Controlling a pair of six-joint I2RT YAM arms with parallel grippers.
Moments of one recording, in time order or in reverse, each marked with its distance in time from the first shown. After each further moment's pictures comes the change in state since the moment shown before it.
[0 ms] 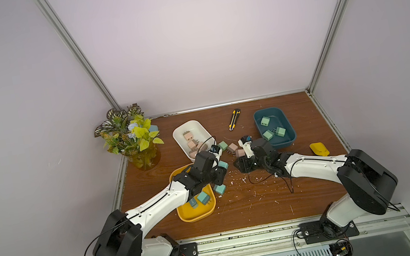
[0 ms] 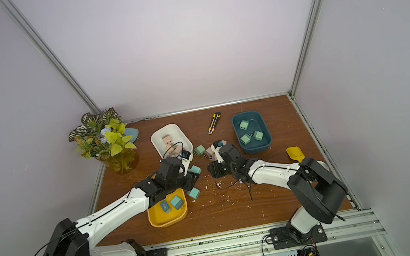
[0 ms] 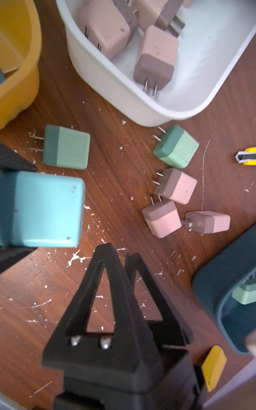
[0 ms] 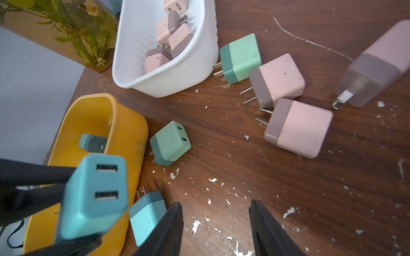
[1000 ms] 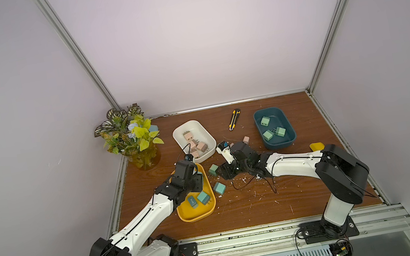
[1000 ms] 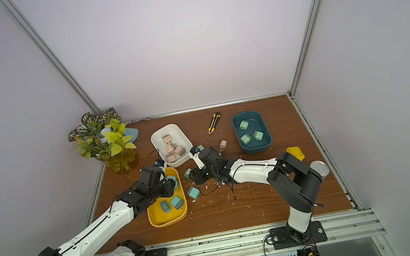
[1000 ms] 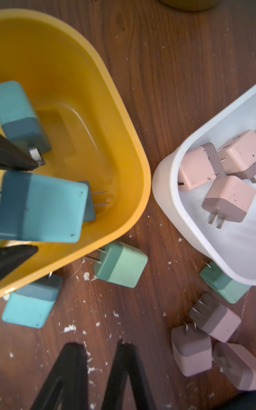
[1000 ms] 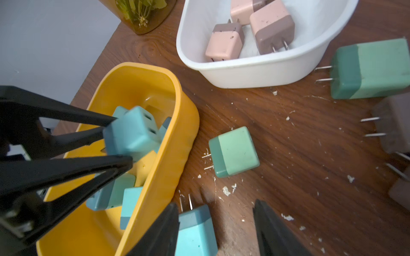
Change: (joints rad) left arm 0.192 -0.182 -0.157 -0.160 -0.118 -0.038; right arm 0.150 0.193 0.221 -0.048 -0.013 -0.096
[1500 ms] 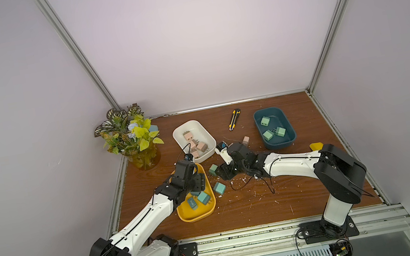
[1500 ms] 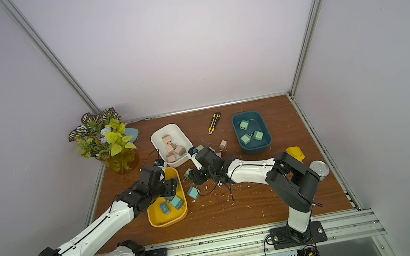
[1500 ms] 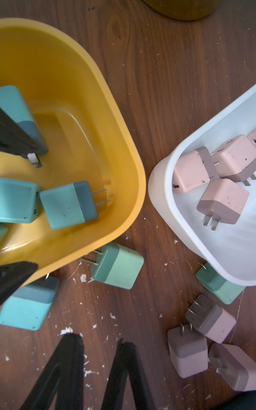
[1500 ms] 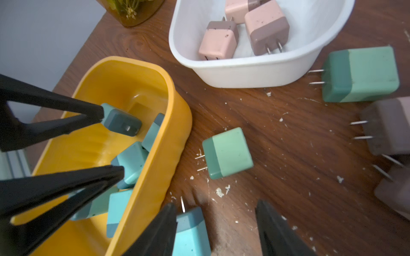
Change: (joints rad) left arm 0.002 -0.003 0.000 0.014 -0.019 0.000; right arm 0.021 0.009 0.026 -0.054 0.075 -0.046
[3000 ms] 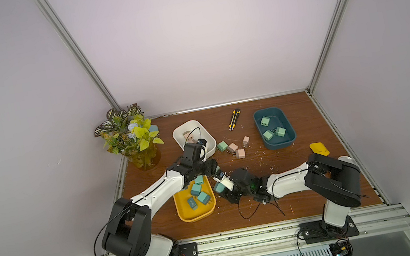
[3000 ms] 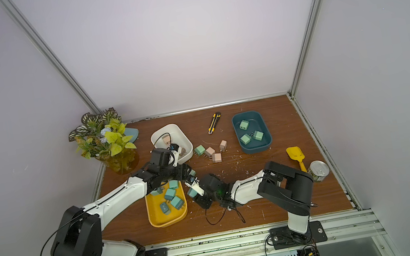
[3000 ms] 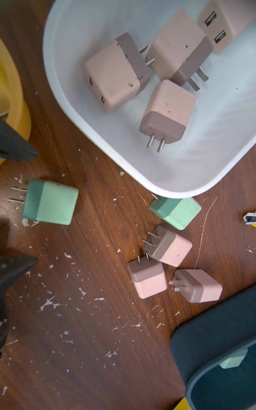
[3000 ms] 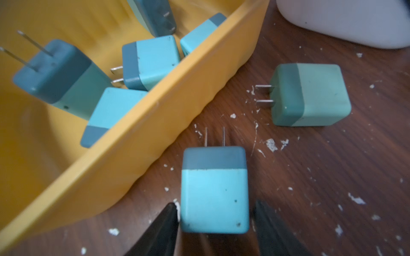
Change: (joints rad) left arm 0.006 0.340 0.229 0.147 0.267 0.059; right arm 0.172 0.028 -0.288 0.351 0.085 -0.265
